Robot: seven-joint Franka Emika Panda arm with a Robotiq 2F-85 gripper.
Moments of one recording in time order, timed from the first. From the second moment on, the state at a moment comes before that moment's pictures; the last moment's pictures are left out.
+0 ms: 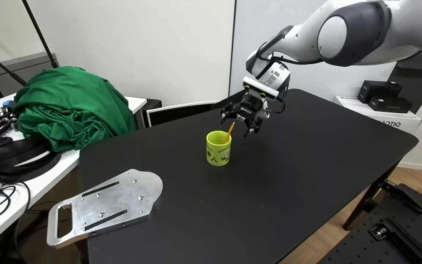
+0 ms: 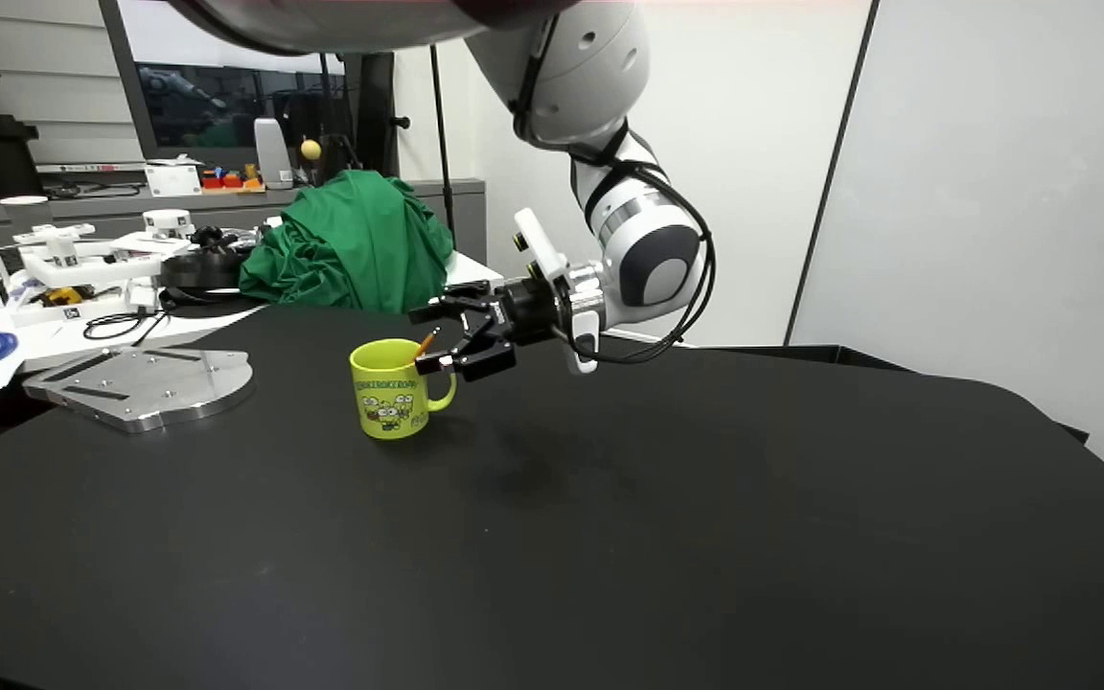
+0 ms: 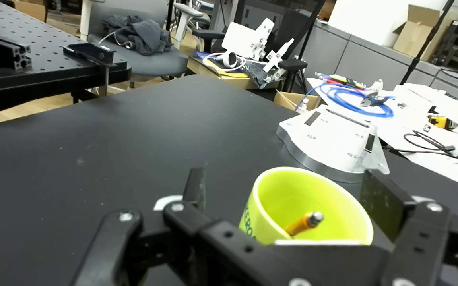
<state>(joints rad) -0.31 1.17 -0.05 -1.13 0.87 1.14 0.33</state>
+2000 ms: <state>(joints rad) -0.31 1.17 -0.08 -1.09 0.87 1.18 0.33</state>
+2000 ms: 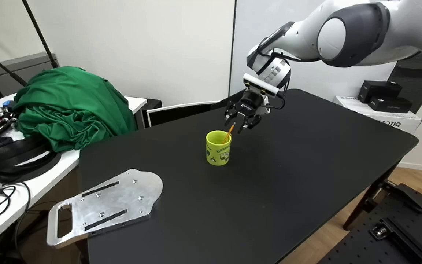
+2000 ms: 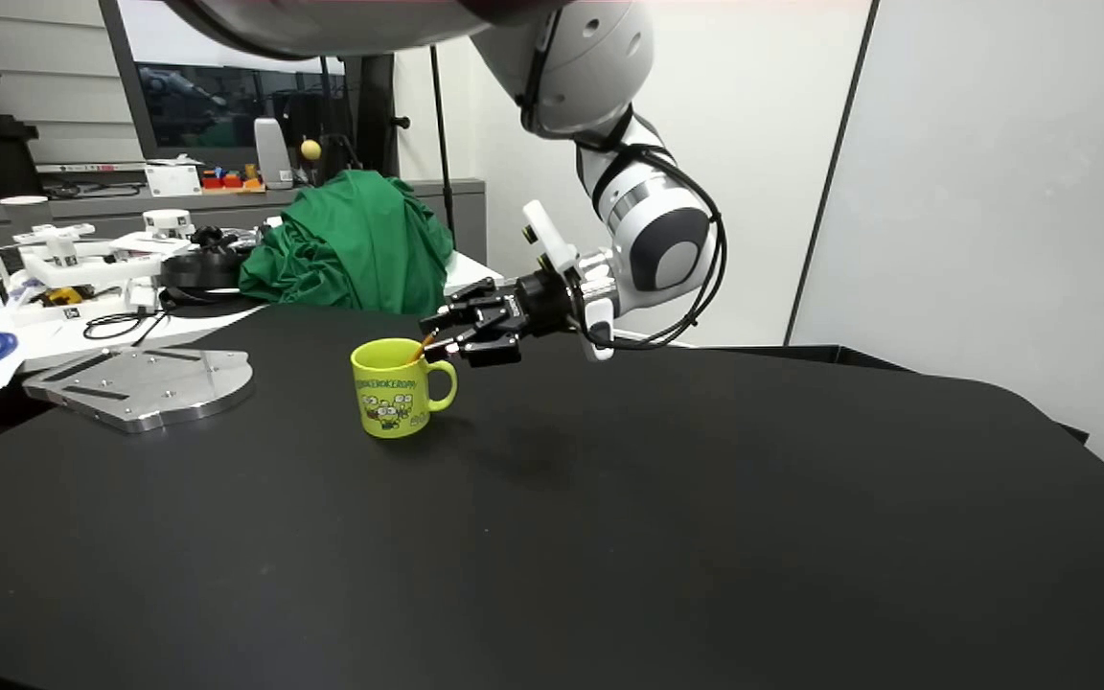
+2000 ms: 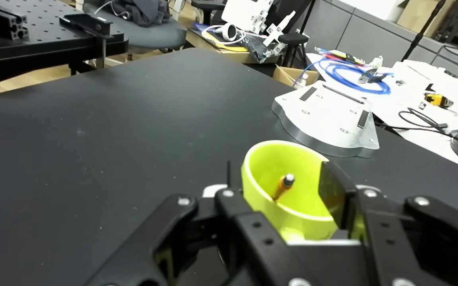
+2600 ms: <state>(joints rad) -0.31 1.17 -0.08 -1.07 0.86 1.19 0.33</state>
